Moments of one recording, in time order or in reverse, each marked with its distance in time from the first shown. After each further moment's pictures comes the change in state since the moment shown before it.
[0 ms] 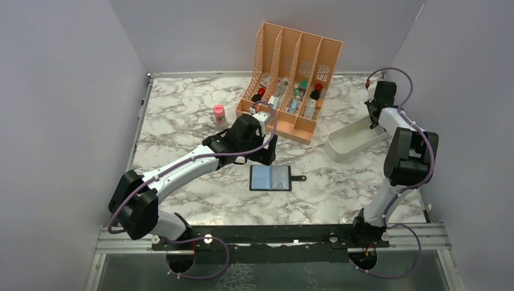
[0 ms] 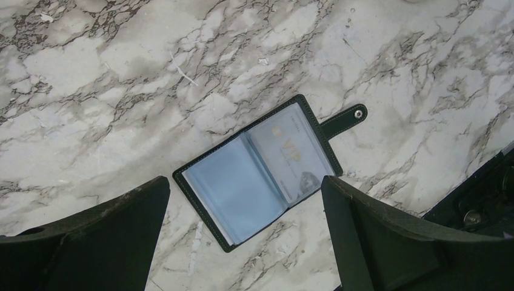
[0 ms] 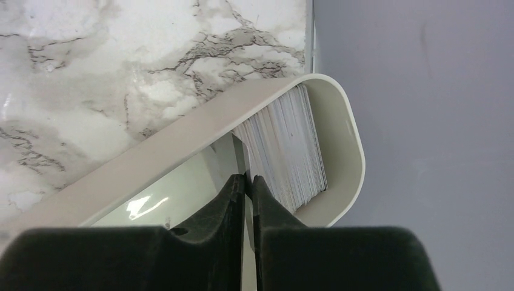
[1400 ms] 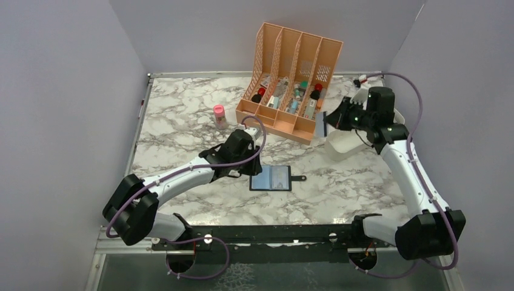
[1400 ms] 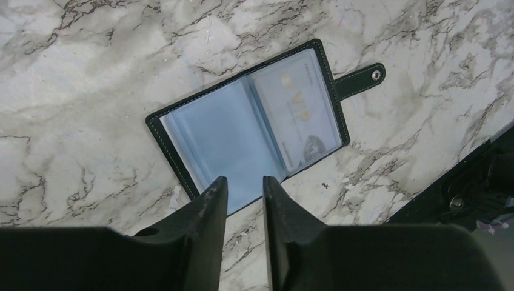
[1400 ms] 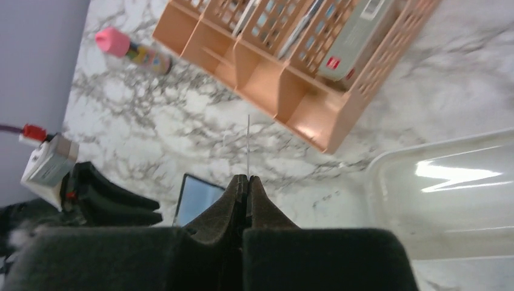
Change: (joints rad) left arm 0.014 -0.058 -0.227 0.108 0.067 -0.169; right arm 0.267 -0.648 -0.136 -0.255 -0.710 0.777
